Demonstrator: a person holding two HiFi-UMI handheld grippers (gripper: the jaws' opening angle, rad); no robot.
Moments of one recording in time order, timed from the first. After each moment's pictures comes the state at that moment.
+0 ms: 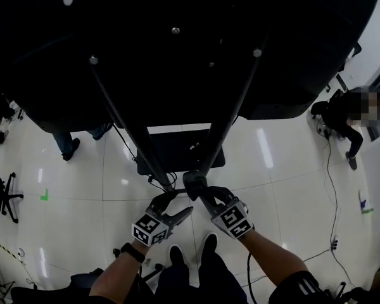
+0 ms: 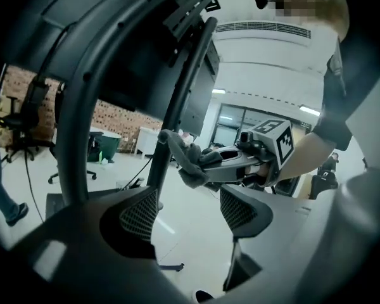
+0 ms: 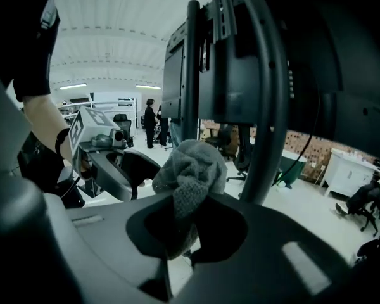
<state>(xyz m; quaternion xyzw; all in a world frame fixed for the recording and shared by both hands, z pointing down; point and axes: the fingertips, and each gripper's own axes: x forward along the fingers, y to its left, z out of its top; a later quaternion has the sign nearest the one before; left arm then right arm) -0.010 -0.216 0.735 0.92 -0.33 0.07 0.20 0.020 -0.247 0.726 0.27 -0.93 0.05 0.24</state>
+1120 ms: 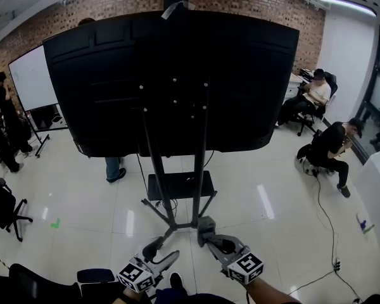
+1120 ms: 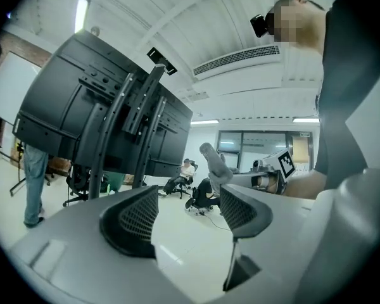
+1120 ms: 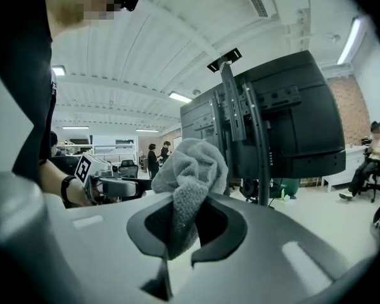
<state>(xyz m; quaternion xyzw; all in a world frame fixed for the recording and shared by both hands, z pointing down) -0.022 0.058 0.521 0.91 -0.40 -0.04 0.12 0.091 0.029 0.518 0.31 -0.95 0.07 0.06</state>
